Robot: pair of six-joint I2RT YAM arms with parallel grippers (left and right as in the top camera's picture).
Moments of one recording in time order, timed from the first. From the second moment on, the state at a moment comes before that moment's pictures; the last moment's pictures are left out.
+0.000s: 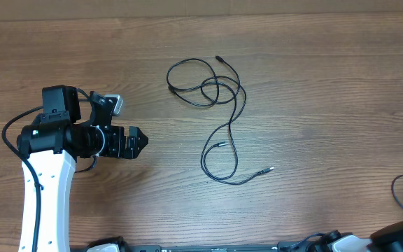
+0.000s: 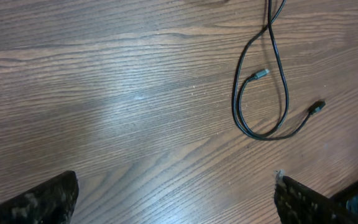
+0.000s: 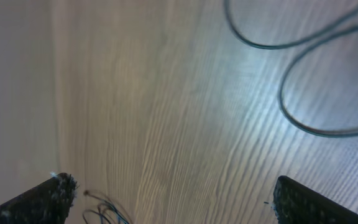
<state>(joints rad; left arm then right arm) 0.16 1.28 1.13 -1.12 0.48 0.23 -1.15 1.51 1.45 -1.24 -0.57 0.22</state>
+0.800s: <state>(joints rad) 0.16 1.28 1.13 -1.12 0.48 0.23 -0.20 1.53 1.45 -1.10 -0.61 -0.11</state>
